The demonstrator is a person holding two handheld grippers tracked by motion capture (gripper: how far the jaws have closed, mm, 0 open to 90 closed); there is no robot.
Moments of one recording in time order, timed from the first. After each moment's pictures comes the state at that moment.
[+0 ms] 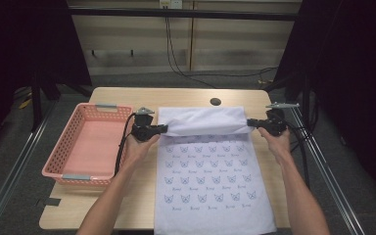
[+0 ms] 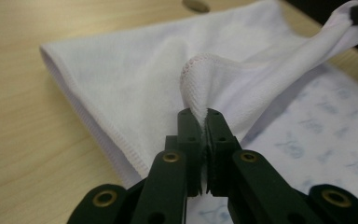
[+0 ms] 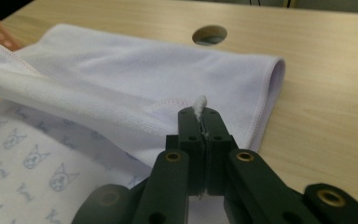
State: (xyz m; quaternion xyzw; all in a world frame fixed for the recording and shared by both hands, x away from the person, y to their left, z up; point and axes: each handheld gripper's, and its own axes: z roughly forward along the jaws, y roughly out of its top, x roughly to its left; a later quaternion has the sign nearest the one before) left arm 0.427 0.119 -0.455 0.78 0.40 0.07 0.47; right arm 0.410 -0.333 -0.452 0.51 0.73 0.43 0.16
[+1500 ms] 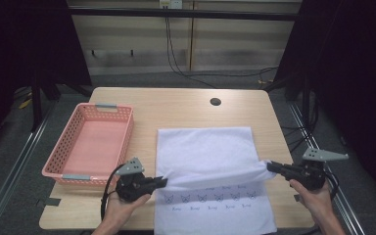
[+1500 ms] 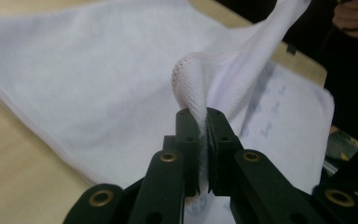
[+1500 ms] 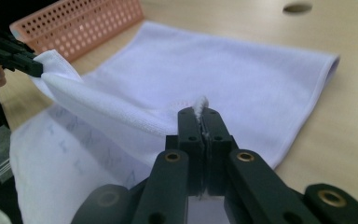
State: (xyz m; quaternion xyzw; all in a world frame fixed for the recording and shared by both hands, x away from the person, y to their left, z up) left arm 0.250 0.145 -0.466 0.82 0.31 -0.01 0.49; right arm 0.223 -0.351 -0.427 0.43 0.75 0.50 0.11
